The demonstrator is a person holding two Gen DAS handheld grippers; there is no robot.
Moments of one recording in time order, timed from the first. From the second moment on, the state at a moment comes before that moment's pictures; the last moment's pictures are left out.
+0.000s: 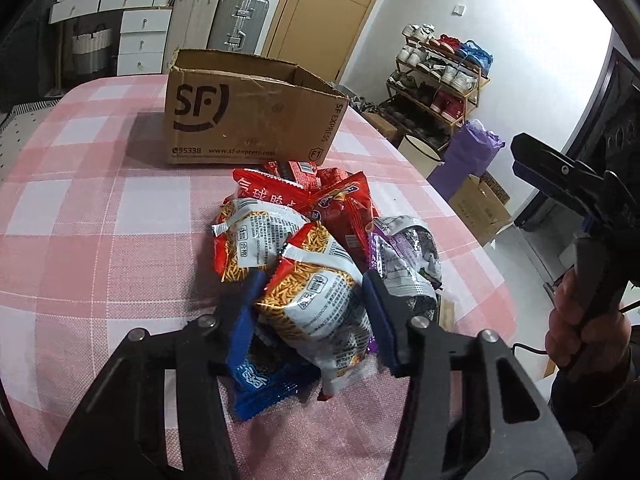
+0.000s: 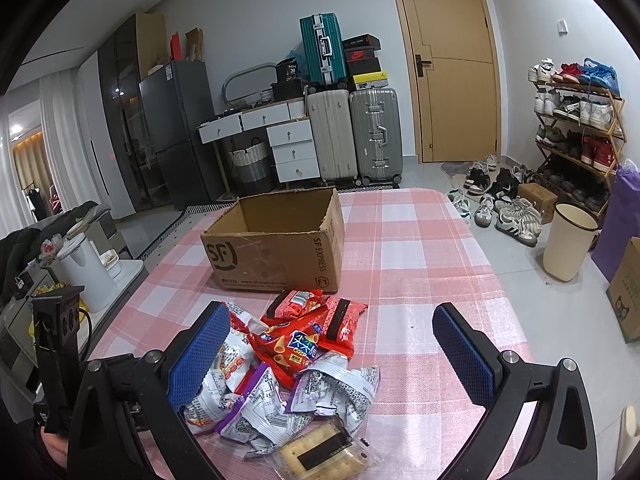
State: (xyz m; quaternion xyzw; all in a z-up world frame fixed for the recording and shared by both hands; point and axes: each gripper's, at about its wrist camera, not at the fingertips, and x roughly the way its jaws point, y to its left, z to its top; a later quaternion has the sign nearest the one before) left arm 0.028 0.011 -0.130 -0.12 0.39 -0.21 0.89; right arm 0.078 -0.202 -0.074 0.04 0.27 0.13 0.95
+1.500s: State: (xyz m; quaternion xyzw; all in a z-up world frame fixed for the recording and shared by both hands) left arm 0.009 0.027 -0.119 -0.13 0.37 -0.25 0.88; right arm 0.067 -0.203 -0.069 0.05 0.27 0.13 0.95
